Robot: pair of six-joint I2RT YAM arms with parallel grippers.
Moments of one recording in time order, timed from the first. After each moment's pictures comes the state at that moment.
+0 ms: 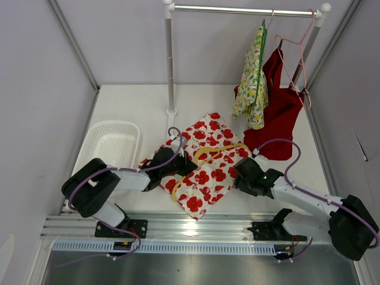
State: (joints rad) left arm -0.71 1.52 0.45 0.61 0.17 -0.50; right arm 0.78 1.09 0.56 -0.58 0.31 1.04
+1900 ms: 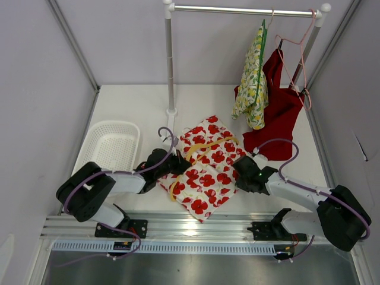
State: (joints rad) left arm -0.68 1.47 0.39 0.64 0.10 -0.57; right arm 0.73 1.20 0.53 -0.48 0.32 1.09
